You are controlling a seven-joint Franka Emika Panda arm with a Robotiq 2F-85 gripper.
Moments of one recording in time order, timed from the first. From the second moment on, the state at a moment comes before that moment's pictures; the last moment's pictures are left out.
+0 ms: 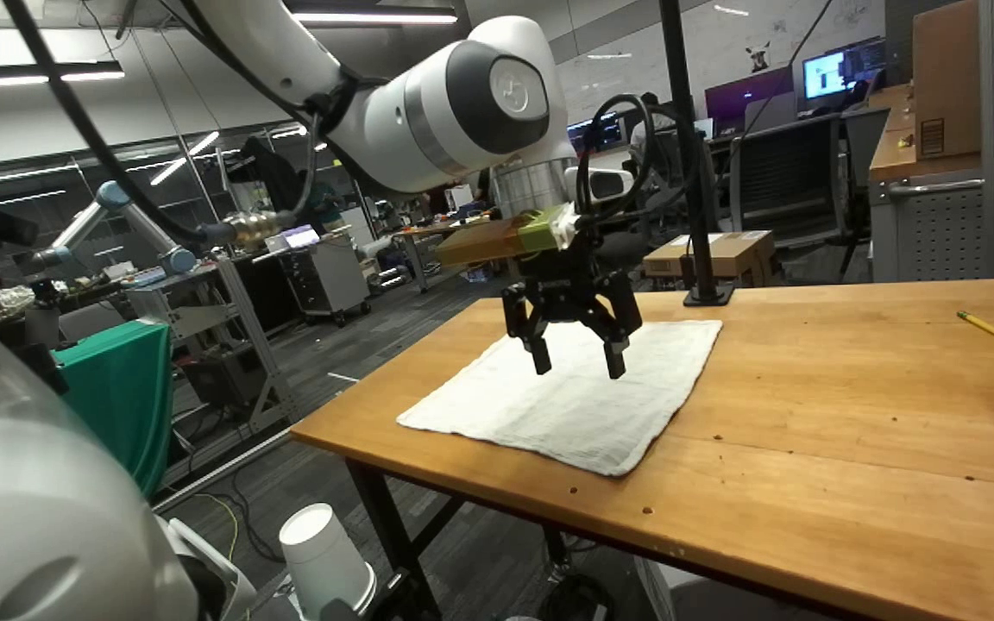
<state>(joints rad) -0.02 -0.21 -0.02 -2.53 -0.13 2.20 0.06</state>
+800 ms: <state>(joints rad) -0.03 -0.07 -0.03 -2.46 -0.09 2.26 0.14</state>
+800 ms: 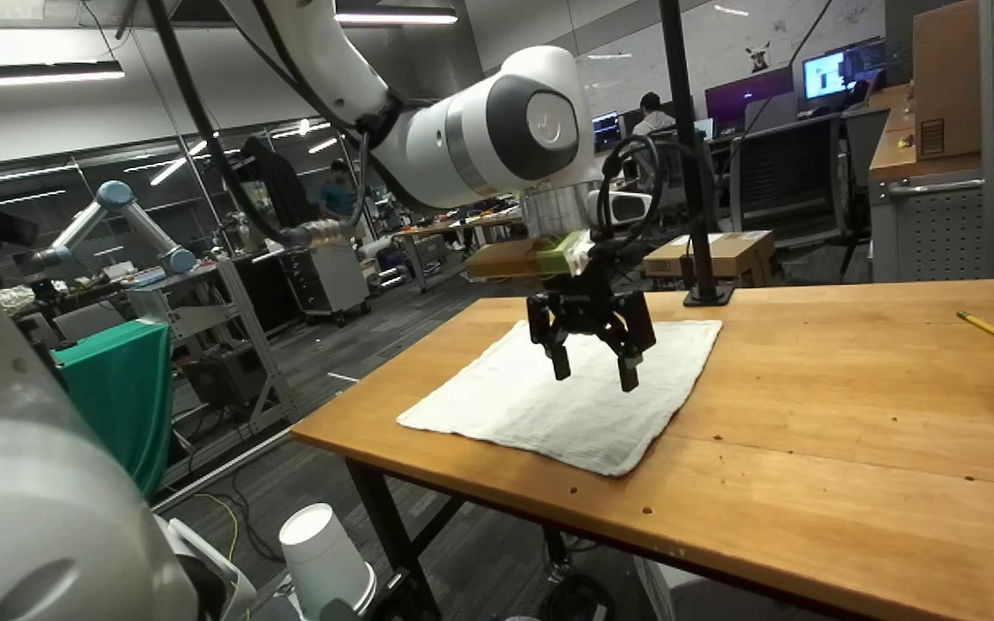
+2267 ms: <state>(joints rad) -0.04 0.10 -0.05 -2.42 -0.03 2.29 0.15</state>
